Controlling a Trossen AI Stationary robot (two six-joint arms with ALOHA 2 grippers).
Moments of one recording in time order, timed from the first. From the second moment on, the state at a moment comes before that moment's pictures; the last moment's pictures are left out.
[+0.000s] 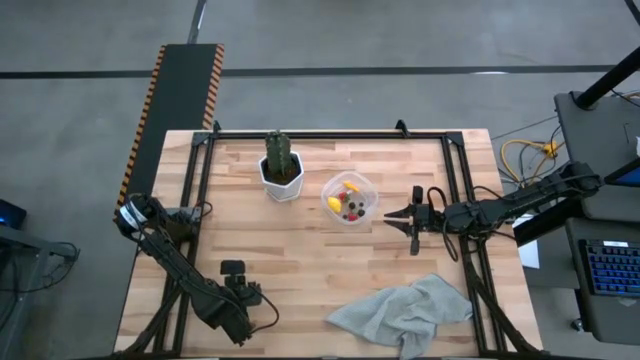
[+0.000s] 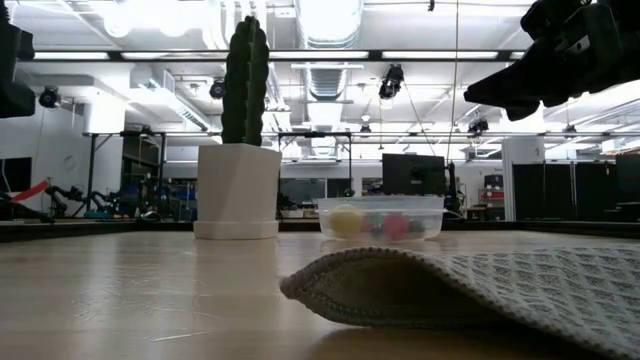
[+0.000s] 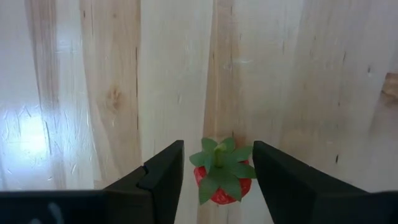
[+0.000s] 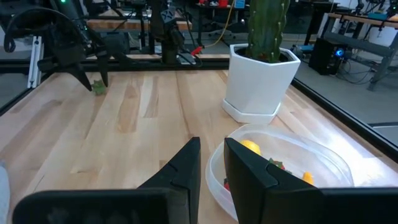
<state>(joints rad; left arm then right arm) -0.86 1.75 1.11 -0.97 -0.20 -0.94 0.28 0.77 0.18 0.40 0.41 0.05</state>
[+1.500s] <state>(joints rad) -0.68 1.73 1.18 -0.89 -0.47 -0.64 0.28 0.77 0.18 0.40 0.41 0.05</state>
